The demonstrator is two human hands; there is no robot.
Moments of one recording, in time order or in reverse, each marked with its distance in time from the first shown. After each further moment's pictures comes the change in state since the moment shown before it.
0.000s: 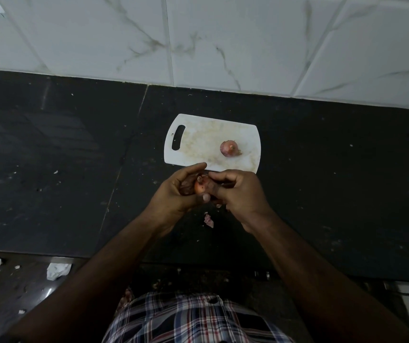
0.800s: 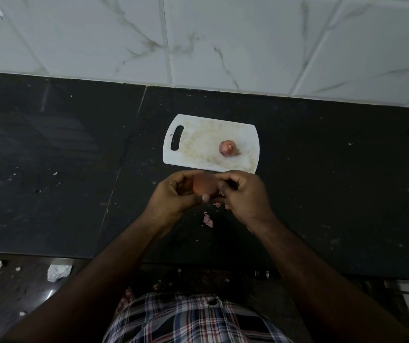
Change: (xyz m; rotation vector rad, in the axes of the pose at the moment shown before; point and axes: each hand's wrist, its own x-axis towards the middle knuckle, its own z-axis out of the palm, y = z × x) left_hand -0.003 0.000 0.004 0.162 0.130 0.039; right_hand -0.003 0.007 -0.010 -0.220 0.095 -0.110
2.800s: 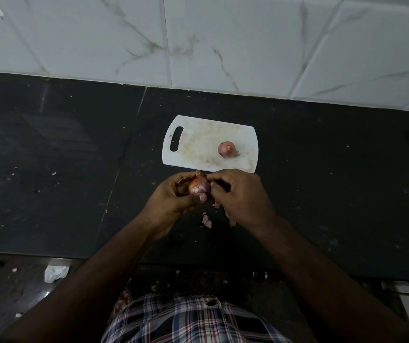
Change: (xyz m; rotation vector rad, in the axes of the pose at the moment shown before) left_hand -0.001 0.001 -0.004 -0.139 -0.068 -0.124; right_hand -0.003 -0.021 -0.010 -0.336 -0.075 -0.353
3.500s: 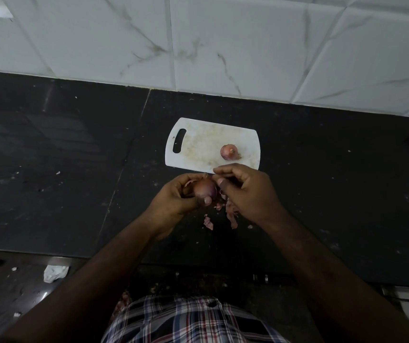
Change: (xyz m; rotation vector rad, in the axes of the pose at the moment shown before) left_hand -0.001 0.003 0.003 0.051 -0.037 0.025; right_hand 0.004 0.003 -0.010 0.215 -0.008 0.118
